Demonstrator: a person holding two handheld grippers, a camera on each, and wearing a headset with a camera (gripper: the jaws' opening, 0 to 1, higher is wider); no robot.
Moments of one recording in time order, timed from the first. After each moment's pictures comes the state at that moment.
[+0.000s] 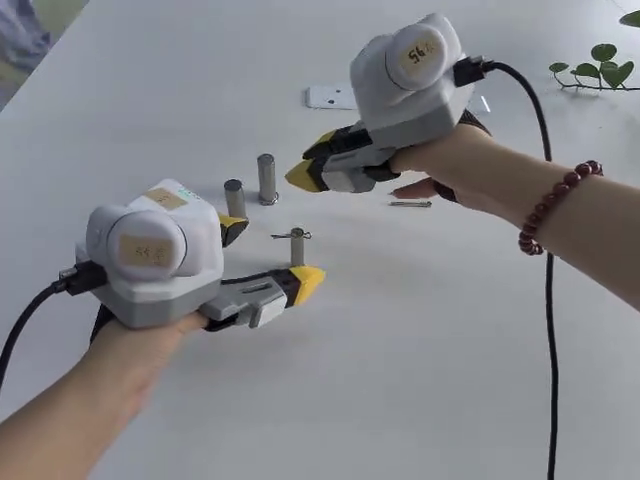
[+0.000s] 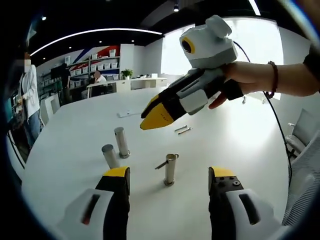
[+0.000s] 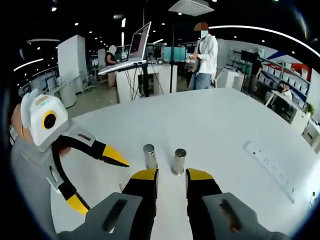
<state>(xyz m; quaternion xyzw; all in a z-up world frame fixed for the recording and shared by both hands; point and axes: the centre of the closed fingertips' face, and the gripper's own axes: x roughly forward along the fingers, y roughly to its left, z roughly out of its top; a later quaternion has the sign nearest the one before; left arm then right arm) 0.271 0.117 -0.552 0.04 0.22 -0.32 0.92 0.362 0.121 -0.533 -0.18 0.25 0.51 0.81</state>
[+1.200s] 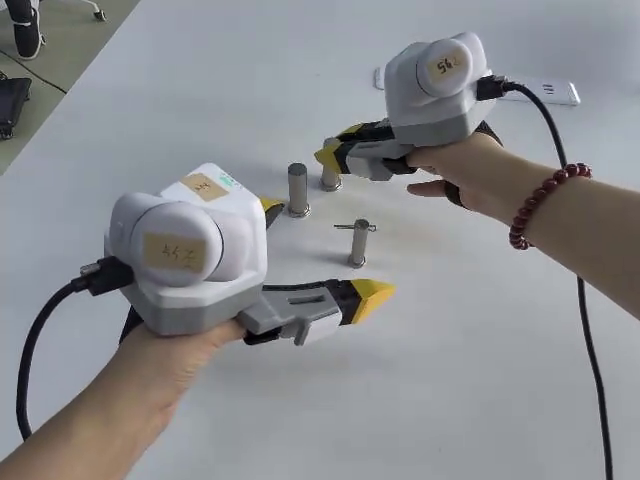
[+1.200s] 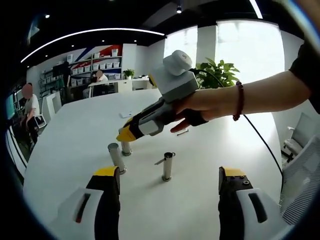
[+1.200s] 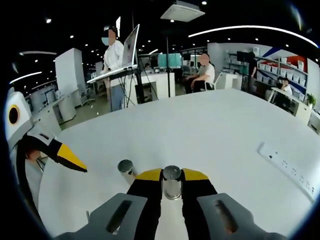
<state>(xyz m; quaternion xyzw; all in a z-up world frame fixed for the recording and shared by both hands) 0.258 0.126 -0.541 0.03 0.22 -0.31 0.92 0.396 0.166 -0.564 -0.13 0.23 0.52 0.81</state>
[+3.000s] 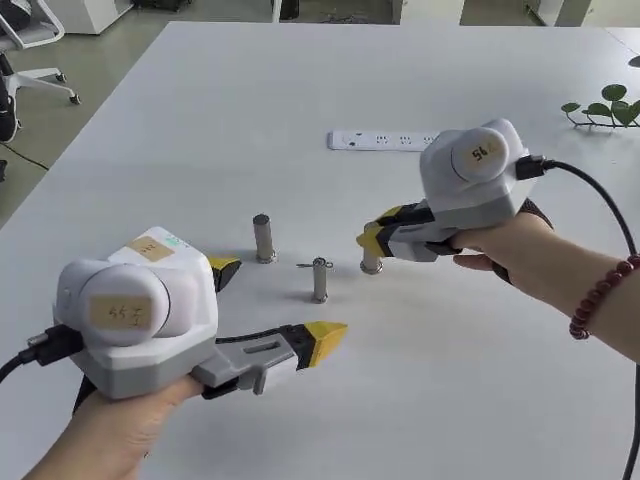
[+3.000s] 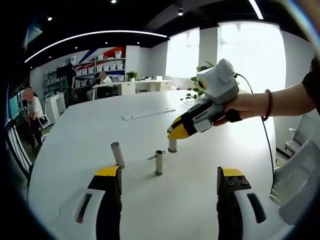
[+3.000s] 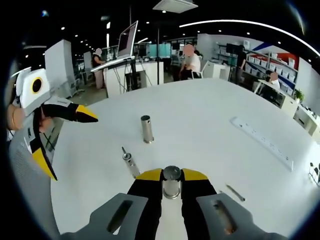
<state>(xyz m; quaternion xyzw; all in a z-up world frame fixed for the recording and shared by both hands) 0.221 0.127 -0.519 0.03 0.21 -0.30 0.93 0.322 0.062 -0.547 -0.17 0.27 0.47 0.82</state>
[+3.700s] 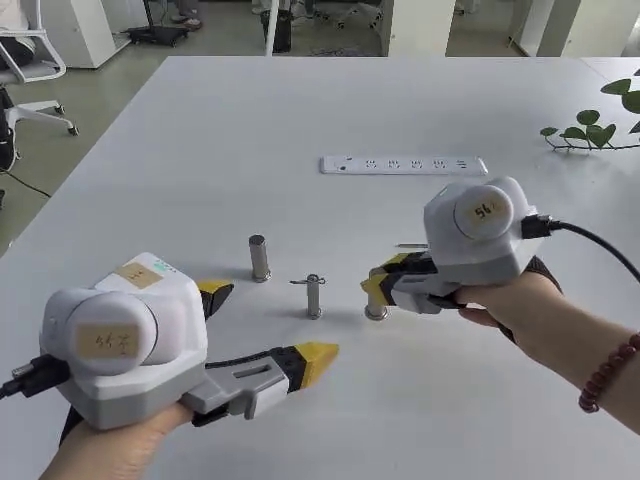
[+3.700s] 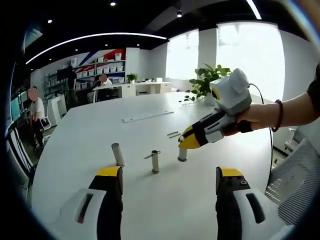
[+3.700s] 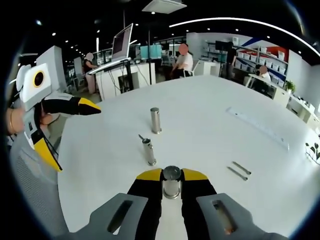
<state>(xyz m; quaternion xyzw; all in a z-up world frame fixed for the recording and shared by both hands) 0.202 0.126 -0.506 0.03 0.20 -0.30 0.93 0.280 0.048 -0.552 -0.14 0.28 0.43 0.85</state>
